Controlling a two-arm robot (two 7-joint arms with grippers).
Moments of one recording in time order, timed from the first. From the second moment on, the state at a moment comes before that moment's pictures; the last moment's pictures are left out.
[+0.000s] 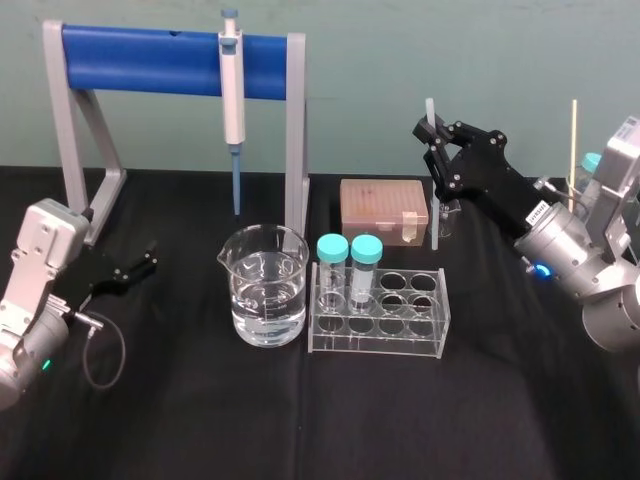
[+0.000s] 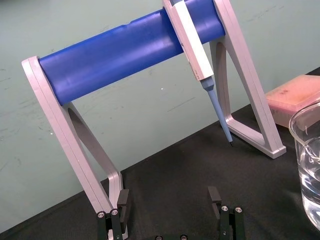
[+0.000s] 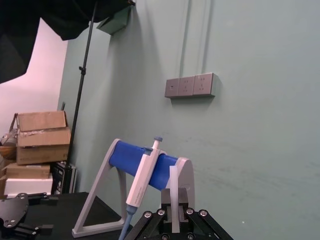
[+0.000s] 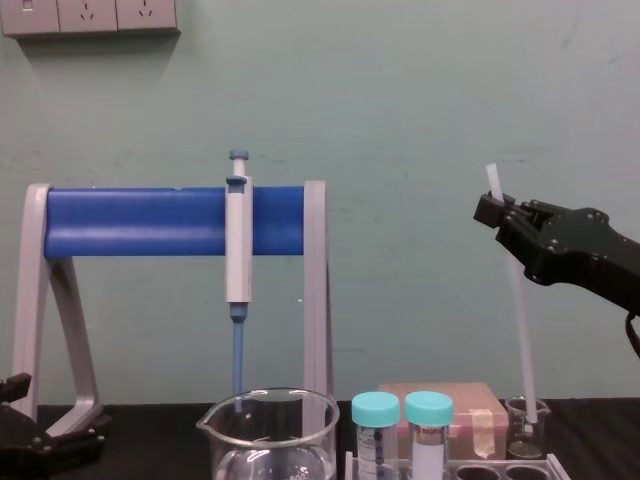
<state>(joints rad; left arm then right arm) -0.20 0.60 0.45 -1.41 -0.25 -0.12 0.03 0.50 0.30 -0.31 -1.04 0.54 -0.53 0.78</state>
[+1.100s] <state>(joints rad) -0.20 0.60 0.45 -1.41 -0.25 -0.12 0.03 0.49 0.30 -0.30 -1.04 0.54 -0.53 0.78</state>
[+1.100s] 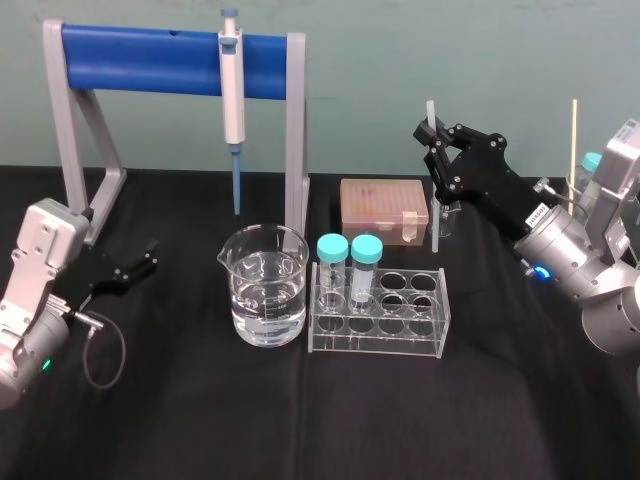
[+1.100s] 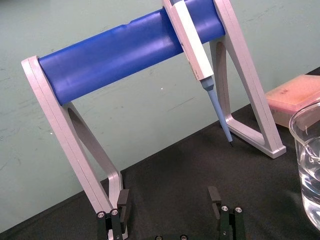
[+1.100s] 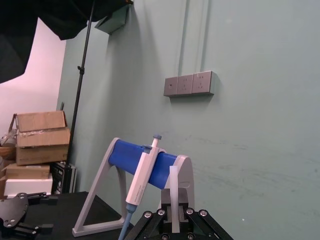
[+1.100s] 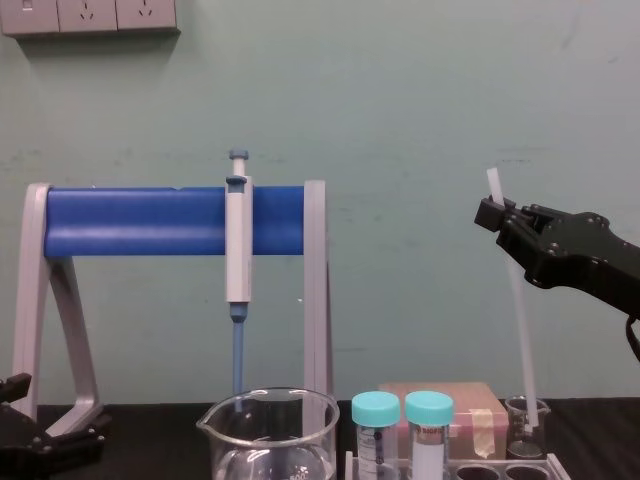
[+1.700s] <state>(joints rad) -0.20 0.60 0.45 -1.41 -0.25 -0.12 0.03 0.49 0.30 -0.30 -1.04 0.54 -0.53 0.78</state>
